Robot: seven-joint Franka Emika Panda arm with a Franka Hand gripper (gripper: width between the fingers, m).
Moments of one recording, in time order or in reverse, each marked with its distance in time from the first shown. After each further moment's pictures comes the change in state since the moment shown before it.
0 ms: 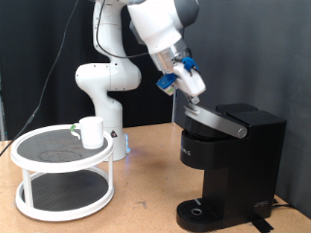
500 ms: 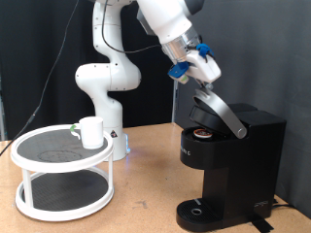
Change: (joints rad) arm 0.036 -0.002 0.001 0.077 0.043 -0.077 0.025
